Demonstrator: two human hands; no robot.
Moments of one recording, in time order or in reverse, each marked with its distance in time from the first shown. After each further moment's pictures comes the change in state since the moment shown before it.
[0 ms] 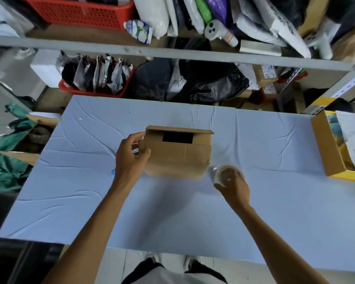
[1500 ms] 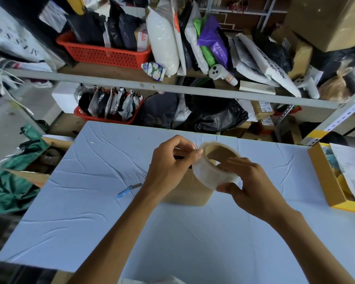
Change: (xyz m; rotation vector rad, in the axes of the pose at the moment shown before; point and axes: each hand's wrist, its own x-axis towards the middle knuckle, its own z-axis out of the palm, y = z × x) left_hand -0.019 0.113 0.000 -0.228 -0.234 0.257; right_hand -0.071 -0.145 -0.158 0.045 0.026 -0.935
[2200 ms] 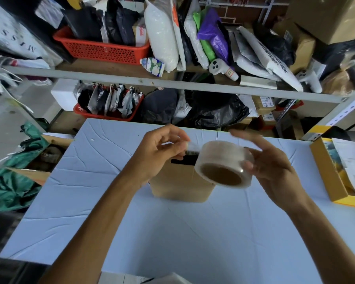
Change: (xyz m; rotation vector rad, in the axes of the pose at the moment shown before) left_hand 0.007 0.011 -0.035 -0.187 -0.246 -0.038; right_hand 0.001 0.023 -0.022 1.018 0.001 0.182
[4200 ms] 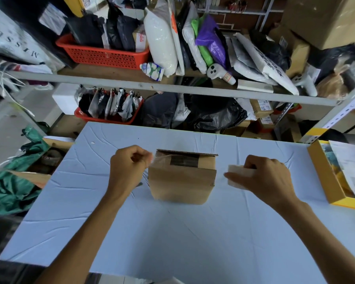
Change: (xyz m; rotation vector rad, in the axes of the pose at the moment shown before) left_hand -0.022 -0.045 -0.035 0.437 0.510 -0.136; right_hand -0.005 0.020 -0.007 -1.332 0.276 0.192
